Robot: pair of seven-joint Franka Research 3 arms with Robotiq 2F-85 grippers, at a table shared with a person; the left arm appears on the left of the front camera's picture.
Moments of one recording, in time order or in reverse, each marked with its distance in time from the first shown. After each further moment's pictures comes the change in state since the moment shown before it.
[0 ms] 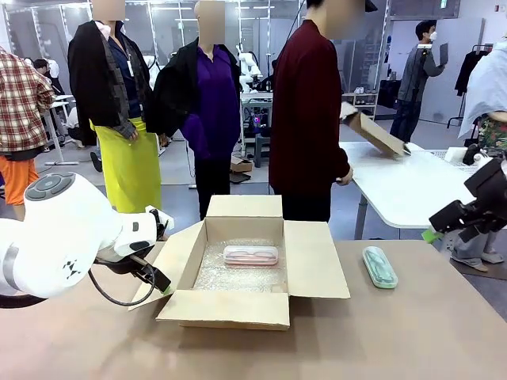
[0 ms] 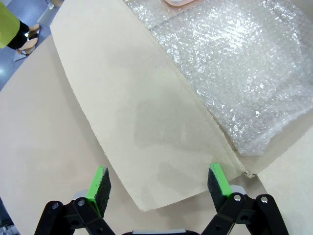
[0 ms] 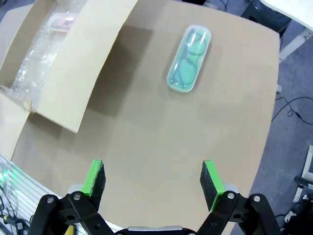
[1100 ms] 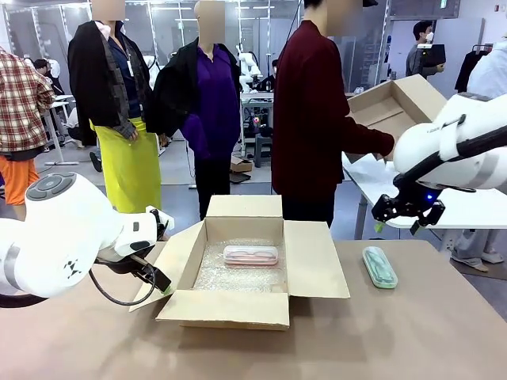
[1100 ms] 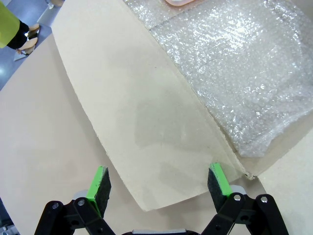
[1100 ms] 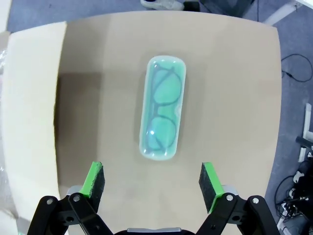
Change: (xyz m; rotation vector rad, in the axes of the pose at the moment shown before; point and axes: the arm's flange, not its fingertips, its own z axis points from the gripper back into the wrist) left arm 0.000 0.000 -0.001 0.000 0.001 0.000; right arm 0.130 -0.016 -0.144 -0.166 0.177 -0.239
